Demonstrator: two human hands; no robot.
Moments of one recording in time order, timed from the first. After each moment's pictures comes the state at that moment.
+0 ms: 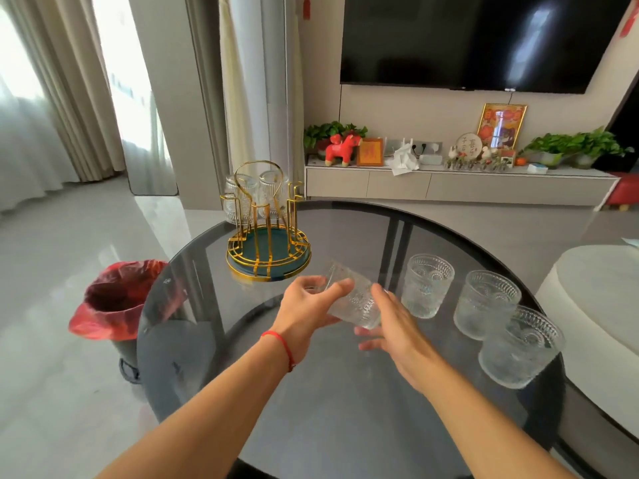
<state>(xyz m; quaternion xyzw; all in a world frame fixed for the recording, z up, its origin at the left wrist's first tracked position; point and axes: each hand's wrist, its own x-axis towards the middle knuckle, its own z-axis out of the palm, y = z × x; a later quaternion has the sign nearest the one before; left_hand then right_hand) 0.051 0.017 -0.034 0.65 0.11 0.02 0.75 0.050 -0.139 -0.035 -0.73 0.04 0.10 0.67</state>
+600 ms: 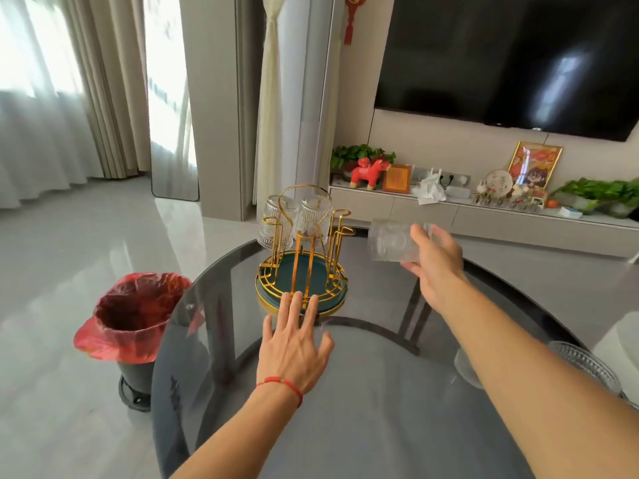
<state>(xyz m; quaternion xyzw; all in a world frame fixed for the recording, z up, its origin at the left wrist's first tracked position) 0.109 0.110 -0.107 0.98 0.06 0.15 0.14 0.225 -0.082 0.038 -0.65 0.07 -0.09 0.75</state>
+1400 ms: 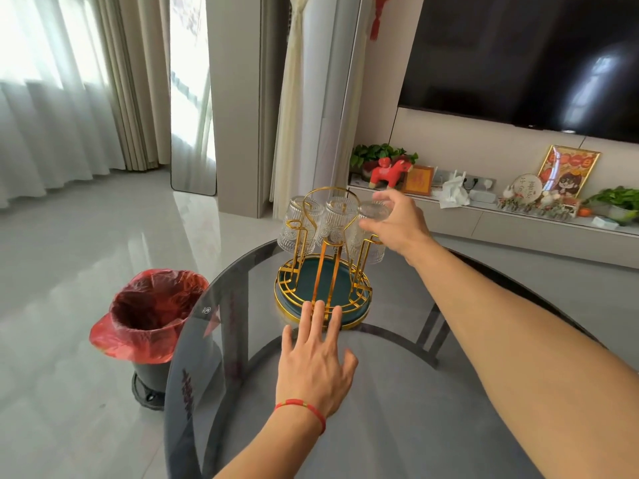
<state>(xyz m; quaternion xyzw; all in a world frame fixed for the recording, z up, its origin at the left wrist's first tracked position) 0.113 0.111 -0.107 0.98 0.05 0.14 0.13 0.290 0.013 0.065 -0.88 -0.16 -0.14 0.42</state>
